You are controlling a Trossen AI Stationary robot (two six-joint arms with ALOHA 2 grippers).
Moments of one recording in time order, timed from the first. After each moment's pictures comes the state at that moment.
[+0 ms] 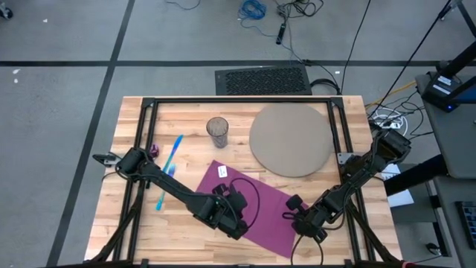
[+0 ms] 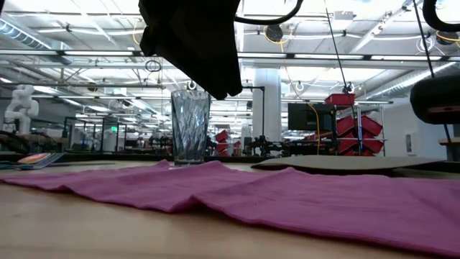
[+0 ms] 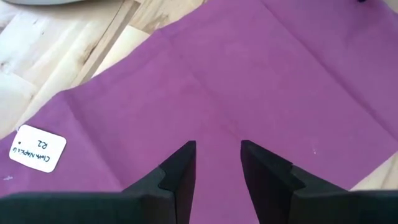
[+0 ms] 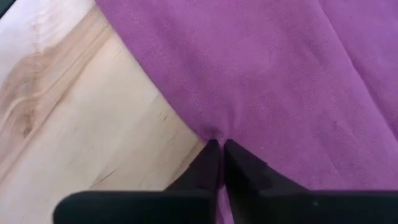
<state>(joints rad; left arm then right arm) -0.51 2.02 1.62 -0.81 -0.49 -0.88 0.77 1.60 0.73 -0.27 0.08 0.12</state>
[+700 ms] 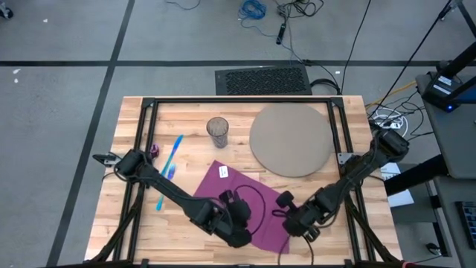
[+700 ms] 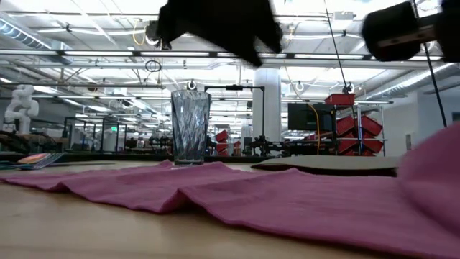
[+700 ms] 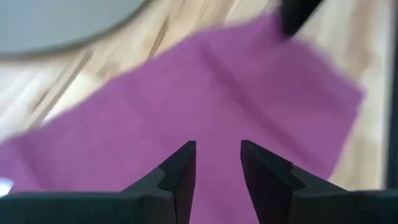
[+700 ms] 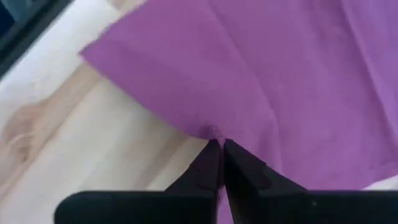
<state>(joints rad) -0.55 2.02 1.62 -0.57 -0.56 -0.78 0.66 1.61 1.03 -0.59 0.09 -0.05</state>
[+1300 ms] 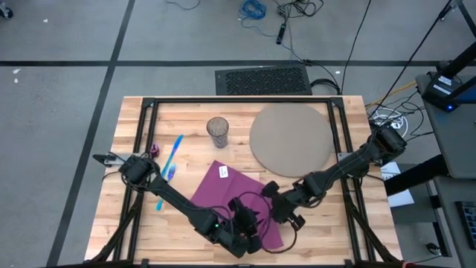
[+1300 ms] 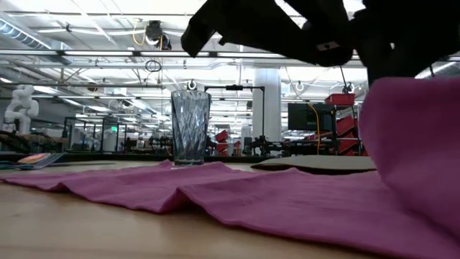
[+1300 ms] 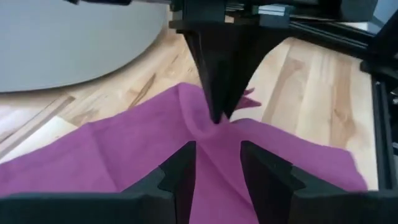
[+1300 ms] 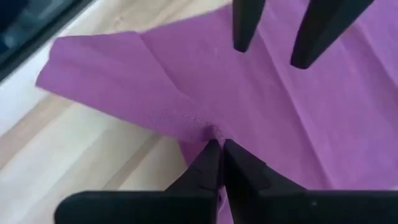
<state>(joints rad) -0.59 2.14 1.62 -0.27 -0.79 -0.76 0.47 1.61 1.03 -0.42 -0.04 -0.24</state>
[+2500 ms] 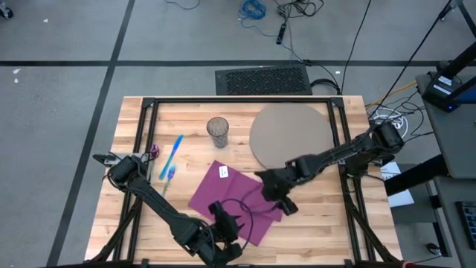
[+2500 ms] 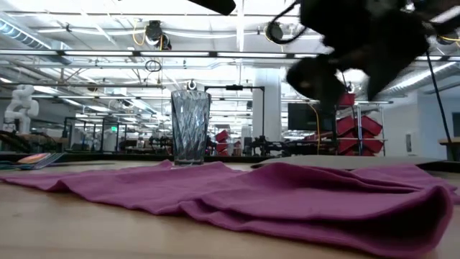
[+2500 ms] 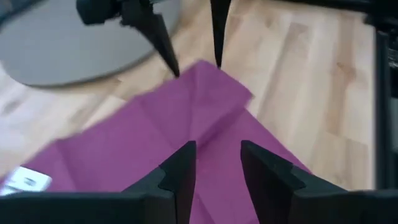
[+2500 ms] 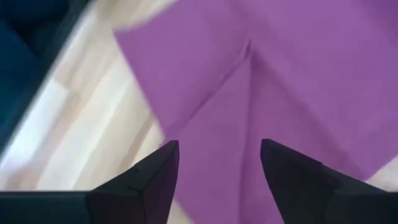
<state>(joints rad) -0.70 2.03 1.62 -0.63 -0.82 -0.86 0.28 1.61 0.99 -0.45 -0.26 -0.10</state>
